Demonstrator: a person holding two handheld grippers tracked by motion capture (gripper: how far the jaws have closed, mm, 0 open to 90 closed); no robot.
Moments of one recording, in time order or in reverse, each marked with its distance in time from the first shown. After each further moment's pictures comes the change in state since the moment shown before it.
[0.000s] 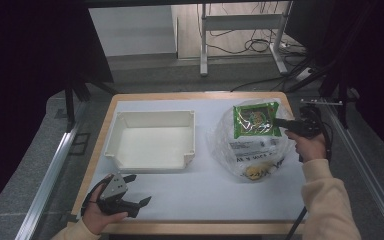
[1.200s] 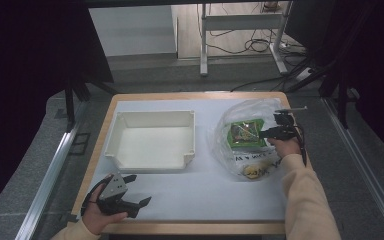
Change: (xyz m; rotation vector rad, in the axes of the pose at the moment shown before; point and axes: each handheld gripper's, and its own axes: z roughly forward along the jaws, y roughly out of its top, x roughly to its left) left arm 0.000 0.000 -0.001 -0.008 -0.012 0.001; right arm -0.019 -0.022 0.084 0.245 -0.117 0.100
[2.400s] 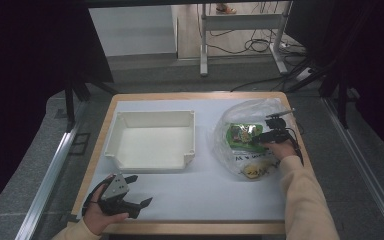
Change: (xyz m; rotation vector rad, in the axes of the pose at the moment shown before) left arm -0.002 0.000 0.003 0.014 -0.004 0.005; right arm 0.002 -0.007 0.030 0.102 -0.080 -0.110
